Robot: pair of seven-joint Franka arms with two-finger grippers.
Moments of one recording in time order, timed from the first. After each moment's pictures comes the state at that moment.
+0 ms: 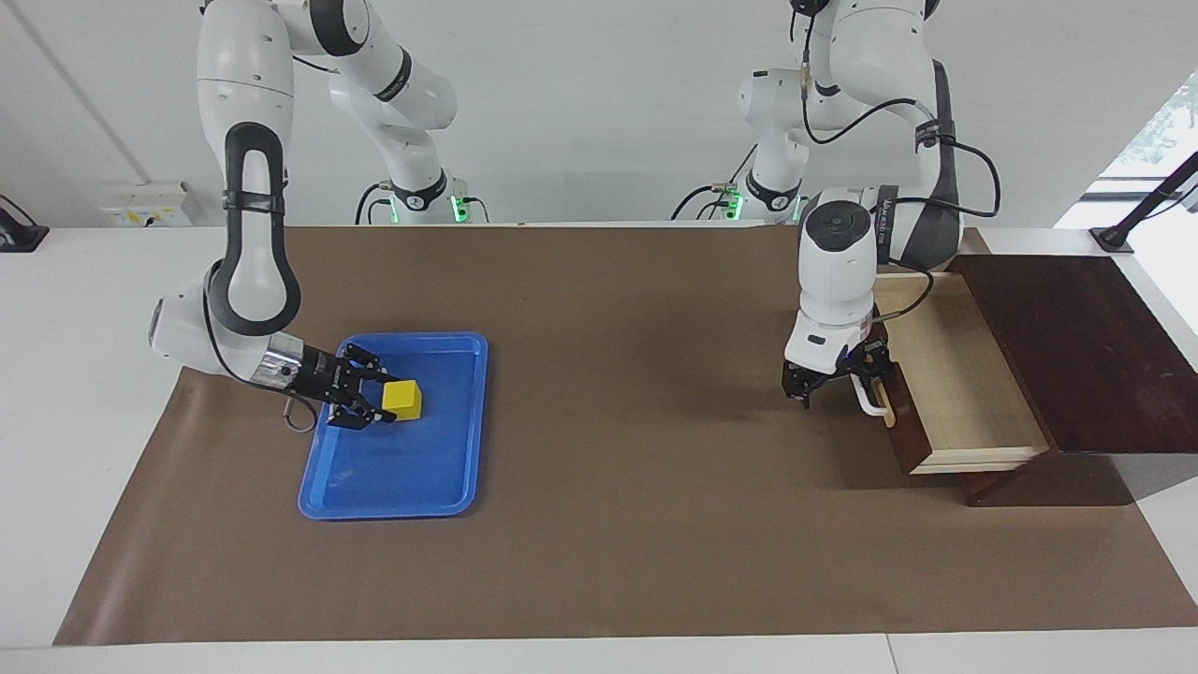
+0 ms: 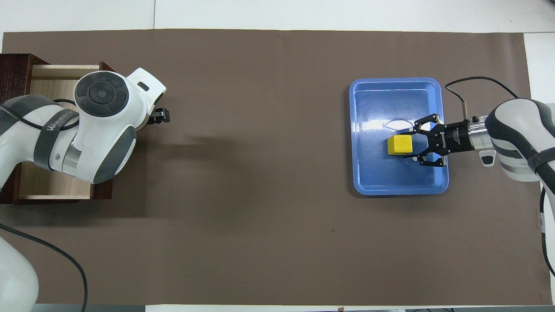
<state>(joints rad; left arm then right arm) -0.22 0.22 -0.08 -1.78 0.33 2.01 -0.55 -0.26 0.40 0.06 -1.97 0.81 1.99 0.79</state>
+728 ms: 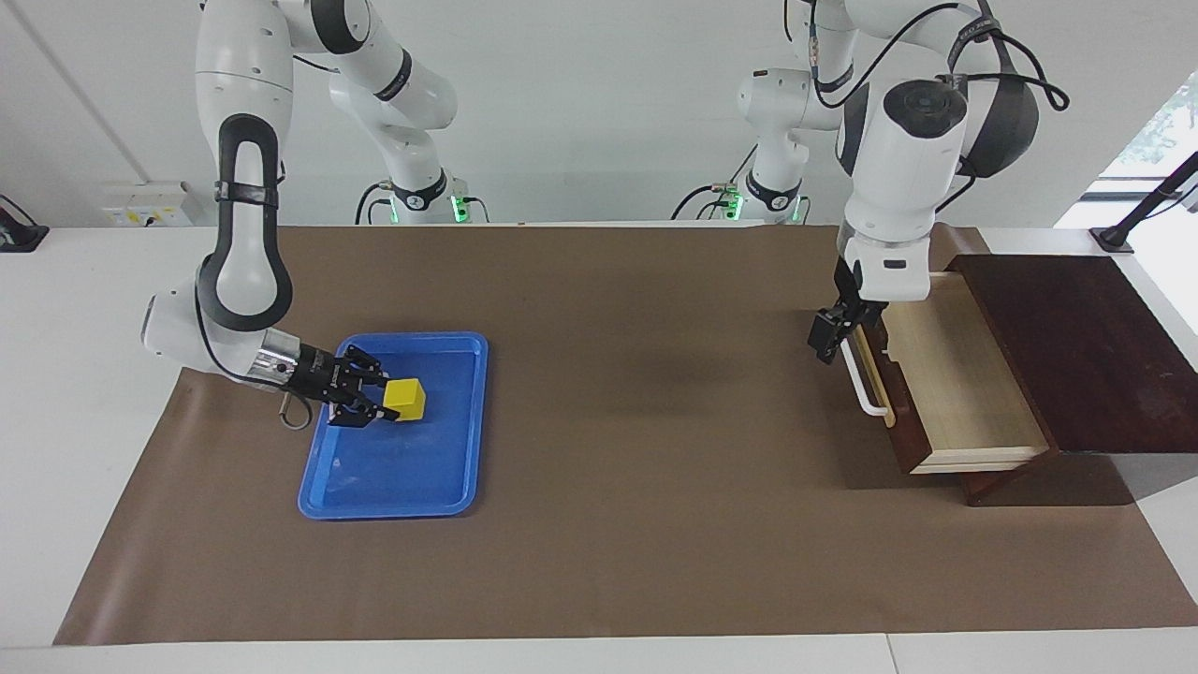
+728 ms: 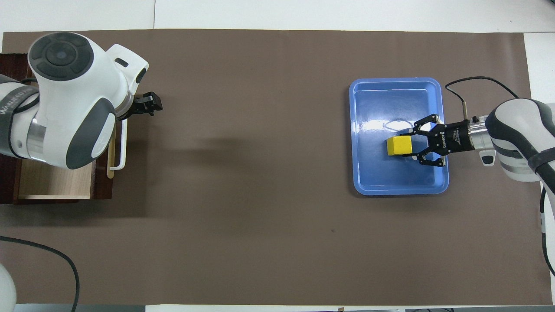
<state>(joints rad) -0.23 0.10 -0.07 -1.63 0.13 1.83 -1.01 -0.24 0.39 0.06 -1.89 0.85 1.93 0.78</state>
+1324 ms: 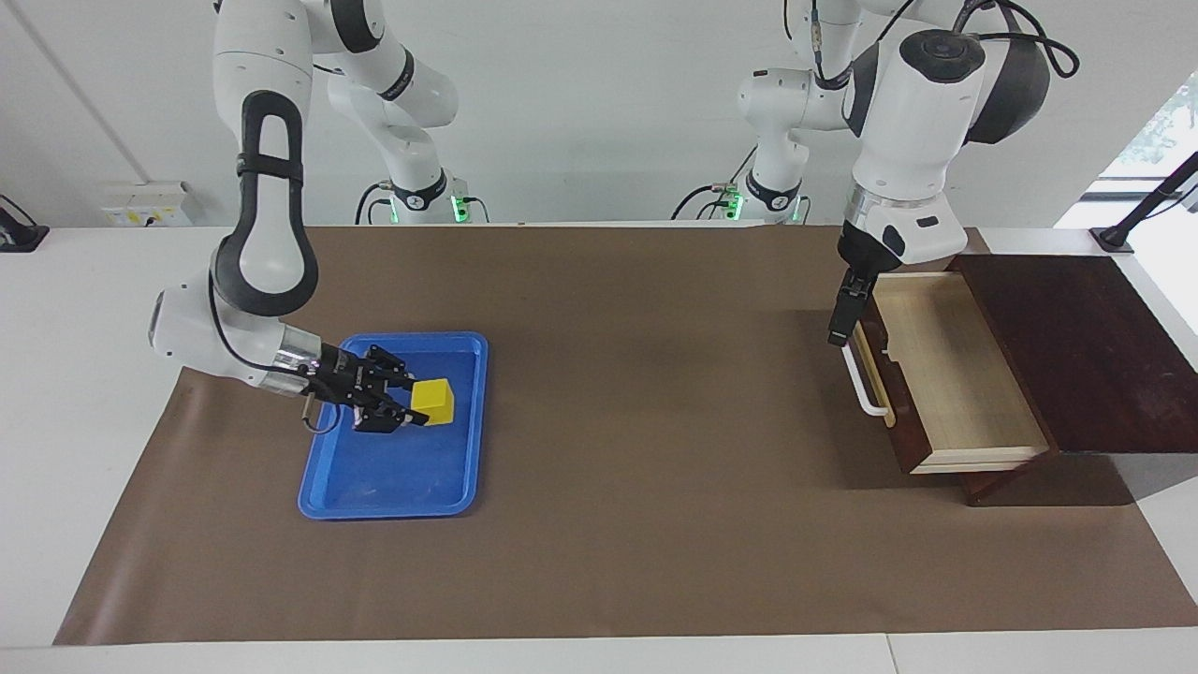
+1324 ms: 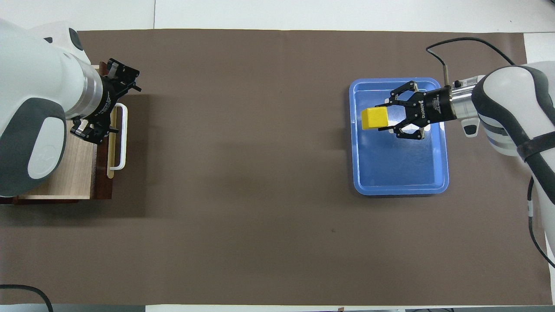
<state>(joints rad) -0.23 0.08 -0.07 -1.63 0.05 1.83 -1.58 0.04 0.40 0.07 -1.69 0.86 1.98 1.15</state>
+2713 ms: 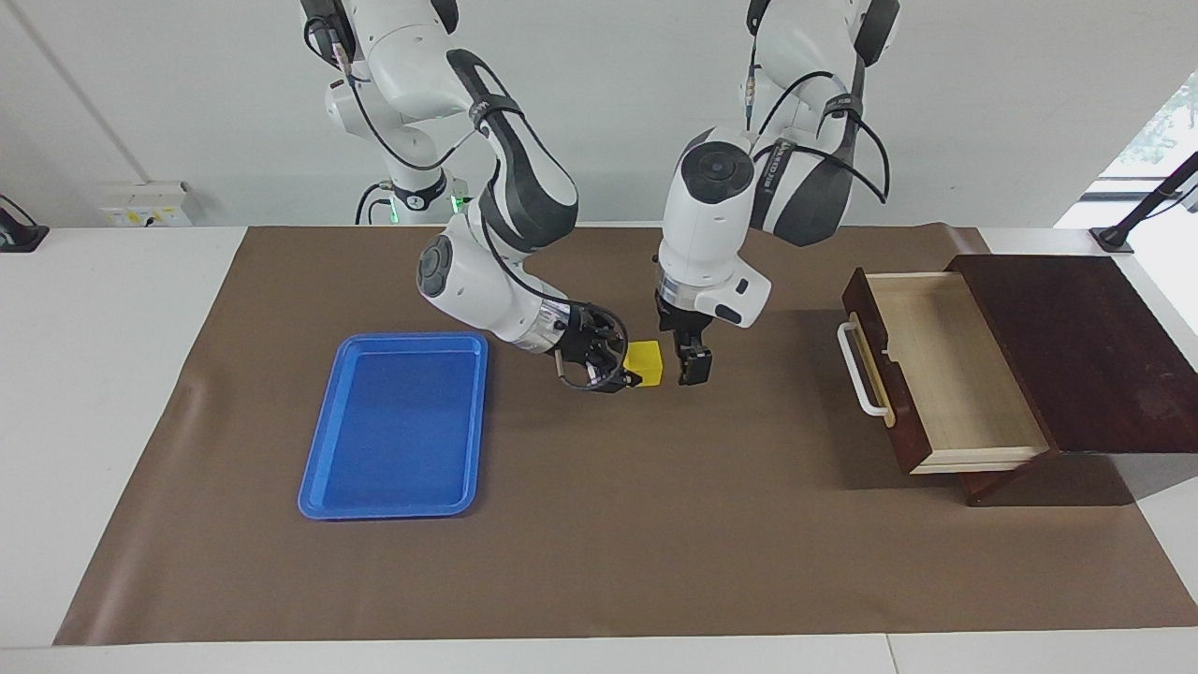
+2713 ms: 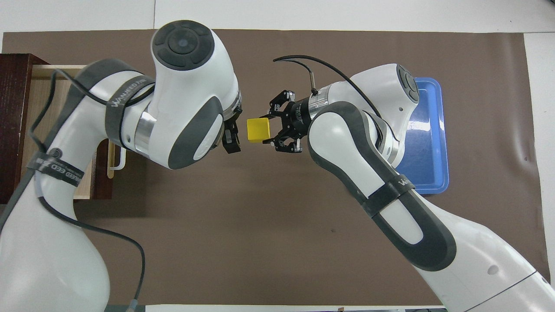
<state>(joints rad) -0.53 0.43 -0.07 -1.38 0.02 1.81 -2.31 0.39 0.42 0.07 -1.66 0.86 2.21 1.41</state>
